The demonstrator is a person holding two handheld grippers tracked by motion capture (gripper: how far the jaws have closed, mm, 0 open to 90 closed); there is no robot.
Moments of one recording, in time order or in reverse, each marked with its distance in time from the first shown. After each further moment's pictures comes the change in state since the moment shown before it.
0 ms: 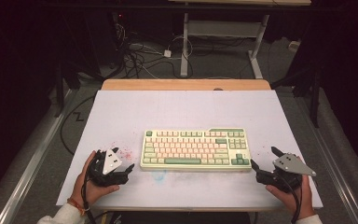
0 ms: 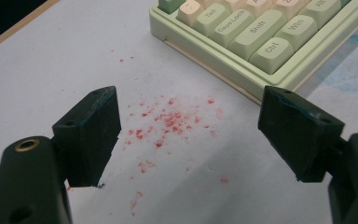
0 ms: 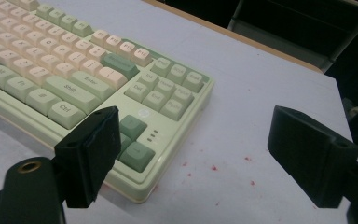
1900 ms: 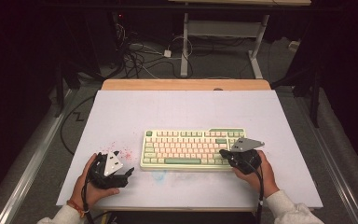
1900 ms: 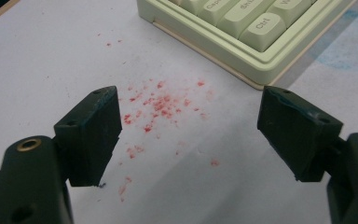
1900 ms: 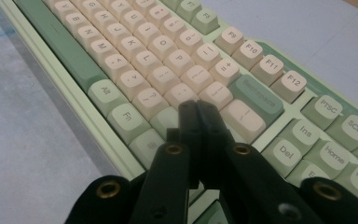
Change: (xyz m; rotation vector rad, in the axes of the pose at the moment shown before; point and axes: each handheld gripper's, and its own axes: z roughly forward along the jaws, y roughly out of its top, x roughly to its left) left arm -0.003 -0.005 0.001 0.045 -0.027 0.009; right arm 0.048 0.045 0.080 0.192 0.364 -0.118
